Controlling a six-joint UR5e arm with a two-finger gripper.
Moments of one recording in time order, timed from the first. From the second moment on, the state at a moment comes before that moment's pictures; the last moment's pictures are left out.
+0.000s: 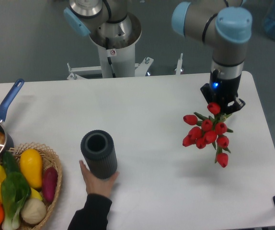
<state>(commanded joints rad) 2.74 -1.85 -1.64 -0.99 1.56 1.55</state>
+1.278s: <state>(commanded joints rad) 2.70 -1.88 -1.71 -1.01 1.53 1.54</state>
